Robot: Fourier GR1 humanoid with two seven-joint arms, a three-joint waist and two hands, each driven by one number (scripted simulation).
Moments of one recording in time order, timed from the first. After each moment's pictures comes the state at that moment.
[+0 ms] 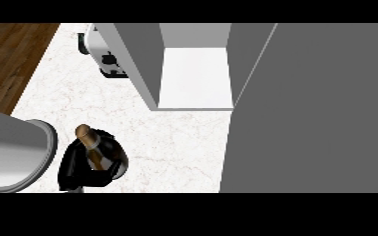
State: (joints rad) left arm -0.01 0.15 0.04 -1.05 0.22 -0.15 -0.62; right arm -0.08 -0.09 0.12 -2.49 -0.05 0.05 0.65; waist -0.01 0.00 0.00
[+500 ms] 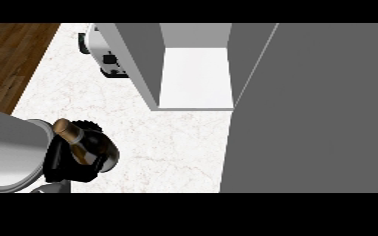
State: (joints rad) left arm -0.05 0.21 0.08 -1.07 0.22 -0.21 -0.67; right arm -0.10 -0.08 0.15 -2.49 -0.05 0.03 0.68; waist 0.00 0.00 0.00
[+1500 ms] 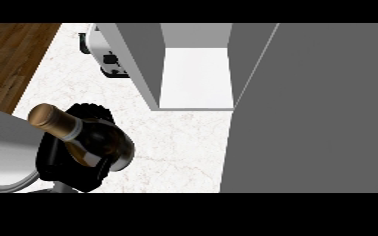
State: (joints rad) left arm 0.01 0.13 -0.05 -1.71 0.26 -0.10 -0.23; right arm -0.10 -0.07 0.11 -2.48 -0.06 0.06 0.66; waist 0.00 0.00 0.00
